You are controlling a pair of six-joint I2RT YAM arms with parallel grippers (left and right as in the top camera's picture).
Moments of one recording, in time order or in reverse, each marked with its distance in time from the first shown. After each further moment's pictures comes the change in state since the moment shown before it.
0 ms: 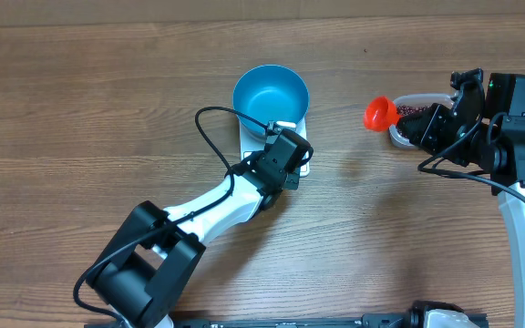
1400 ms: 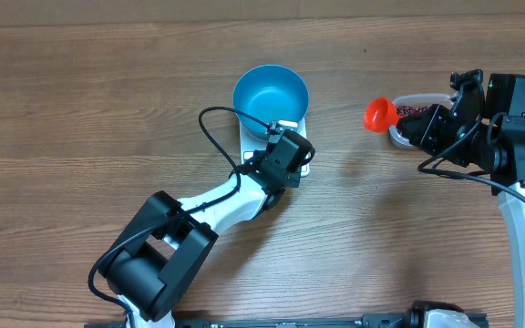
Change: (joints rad) left arm 0.000 0.060 0.000 0.083 -0.037 0.023; right arm 0.000 0.000 0.000 -0.005 0.000 -0.006
